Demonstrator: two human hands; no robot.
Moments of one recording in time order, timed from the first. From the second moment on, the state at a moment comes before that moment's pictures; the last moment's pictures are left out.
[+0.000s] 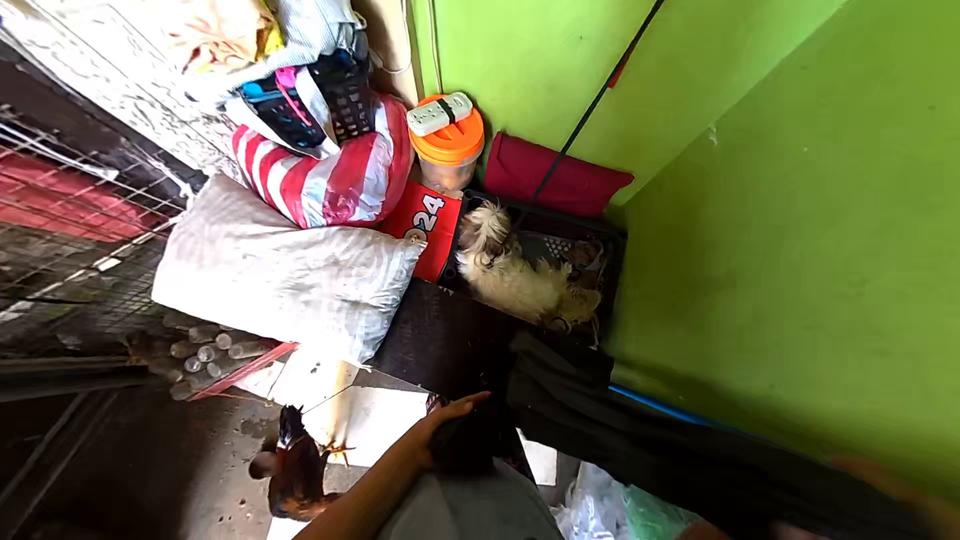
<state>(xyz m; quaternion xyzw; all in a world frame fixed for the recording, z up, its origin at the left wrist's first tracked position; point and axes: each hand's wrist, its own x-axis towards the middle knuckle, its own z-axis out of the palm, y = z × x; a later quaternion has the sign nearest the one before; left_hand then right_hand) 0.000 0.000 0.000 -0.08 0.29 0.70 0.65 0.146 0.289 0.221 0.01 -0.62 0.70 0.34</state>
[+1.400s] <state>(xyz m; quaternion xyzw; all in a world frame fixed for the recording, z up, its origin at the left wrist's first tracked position) -0.088 -0.066 0.163 0.20 0.81 0.55 -0.03 -0.009 0.227 0.194 0.08 -0.89 0.44 0.03</state>
